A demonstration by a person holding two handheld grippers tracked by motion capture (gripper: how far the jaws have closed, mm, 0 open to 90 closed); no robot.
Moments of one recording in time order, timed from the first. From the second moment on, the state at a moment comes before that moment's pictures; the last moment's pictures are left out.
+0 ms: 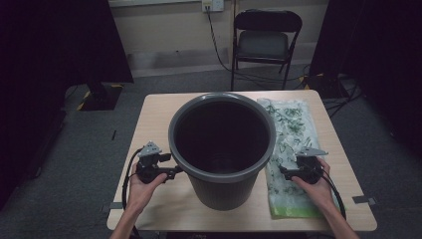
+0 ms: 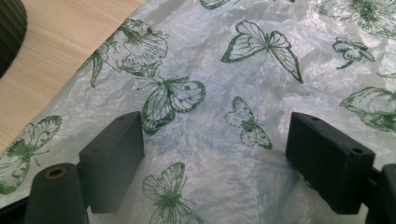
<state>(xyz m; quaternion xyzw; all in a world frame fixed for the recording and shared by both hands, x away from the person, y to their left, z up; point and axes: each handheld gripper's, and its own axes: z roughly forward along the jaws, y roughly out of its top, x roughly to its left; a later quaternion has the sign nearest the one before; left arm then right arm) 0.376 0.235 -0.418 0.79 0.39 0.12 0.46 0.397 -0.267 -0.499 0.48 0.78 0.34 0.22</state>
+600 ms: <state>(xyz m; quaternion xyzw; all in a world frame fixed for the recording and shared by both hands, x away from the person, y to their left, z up) 0.410 0.248 -0.359 0.79 0.35 0.12 0.48 0.400 -0.268 -0.500 0.47 0.78 0.34 0.22</state>
